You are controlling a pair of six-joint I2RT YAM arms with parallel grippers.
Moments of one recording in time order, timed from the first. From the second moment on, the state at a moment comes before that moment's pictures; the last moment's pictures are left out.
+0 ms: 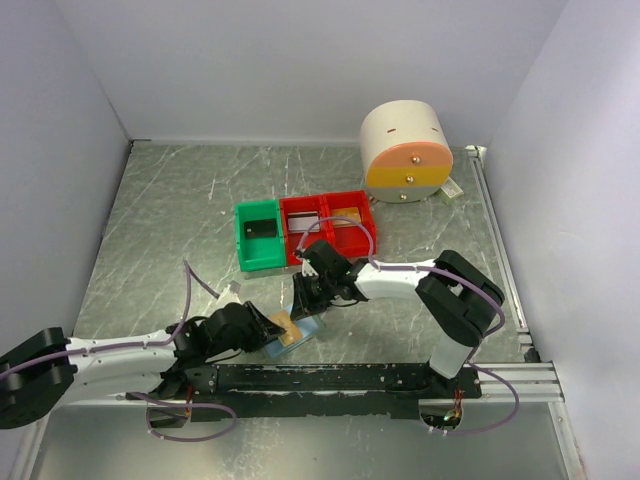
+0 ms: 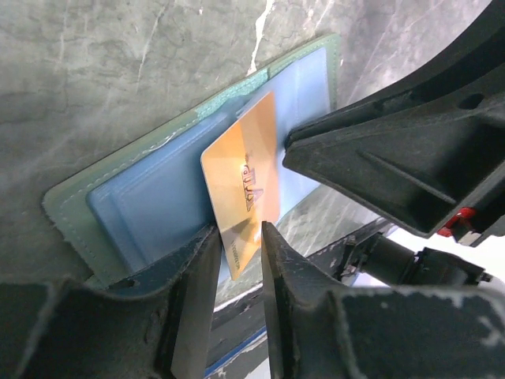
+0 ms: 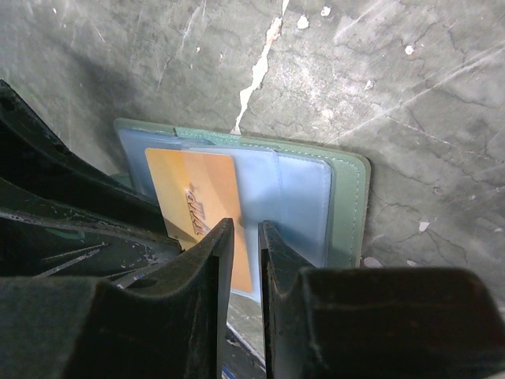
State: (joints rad) left arm -1.07 0.92 0.13 0.08 -0.18 -1.50; right arm 0.89 1.71 0.84 -0.09 -0.37 0.64
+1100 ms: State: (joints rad) left arm -1.08 1.00 0.10 0.26 -0.23 -1.55; right arm 0.89 1.71 0.80 -0.02 -0.41 0.66
